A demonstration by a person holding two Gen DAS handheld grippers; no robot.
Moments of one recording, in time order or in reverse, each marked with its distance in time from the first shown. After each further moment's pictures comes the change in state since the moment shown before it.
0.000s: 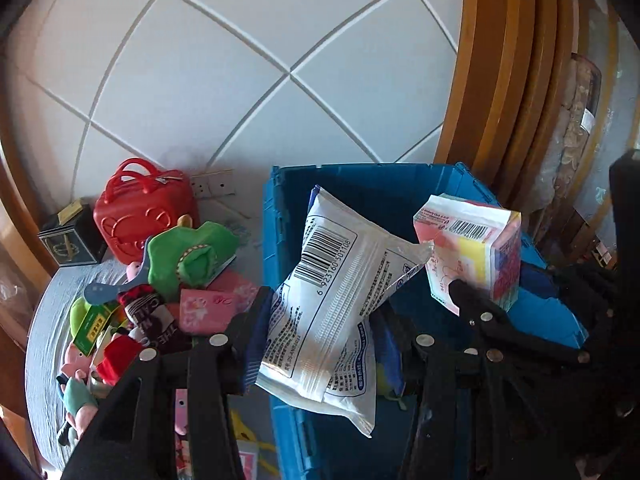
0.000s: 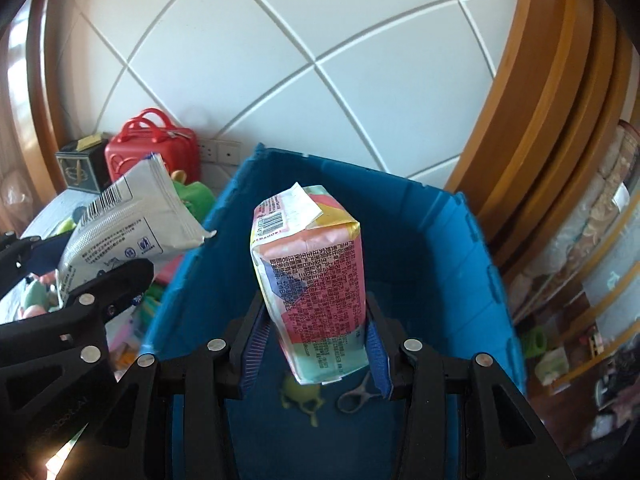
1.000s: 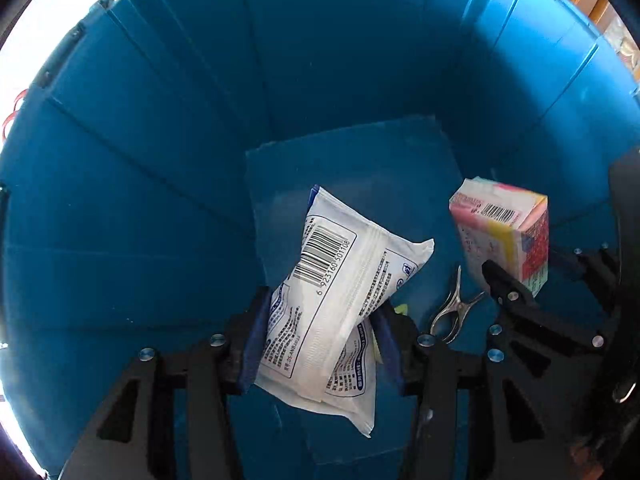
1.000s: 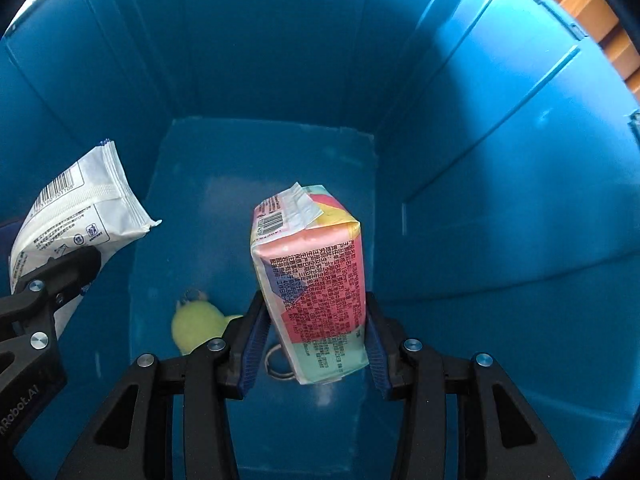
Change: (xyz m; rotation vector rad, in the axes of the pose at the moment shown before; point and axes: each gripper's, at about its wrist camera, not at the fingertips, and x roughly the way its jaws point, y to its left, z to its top) left arm 0.236 -0.091 -0.045 0.133 0.618 0.044; right arm 0.236 -0.098 -0.070 -0.042 0.521 0.095
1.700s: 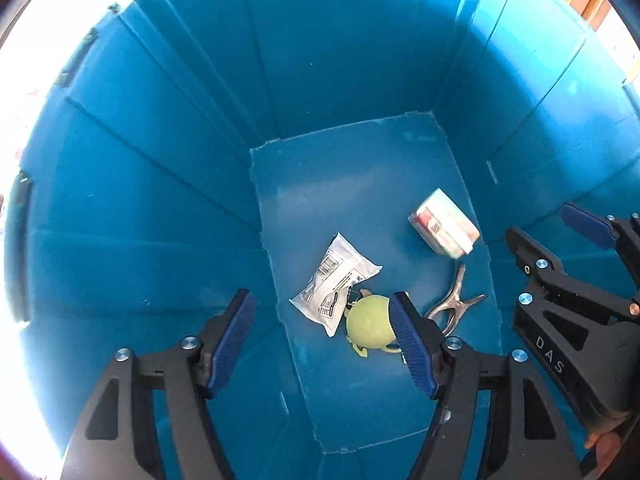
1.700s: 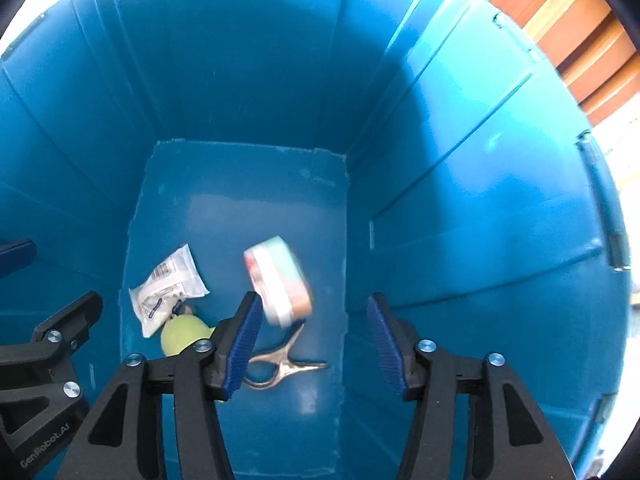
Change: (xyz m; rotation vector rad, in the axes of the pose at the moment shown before) left arm -0.020 0.008 -0.006 -0.001 -0.009 0.005; right arm -0.037 -0.017 0.011 -0.037 -0.091 -0.047
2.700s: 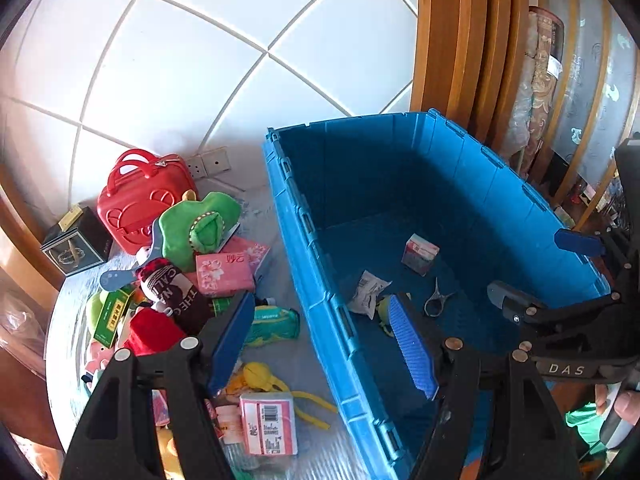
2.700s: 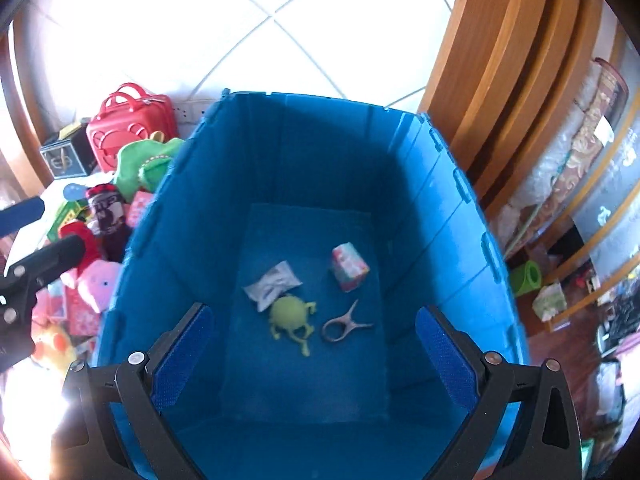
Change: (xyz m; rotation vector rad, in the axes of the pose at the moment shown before) left arm -0.196 0.119 -0.207 0.009 -0.537 -0.042; right arm -0.218 0.088 -0.152 -0.040 -0.369 0.096
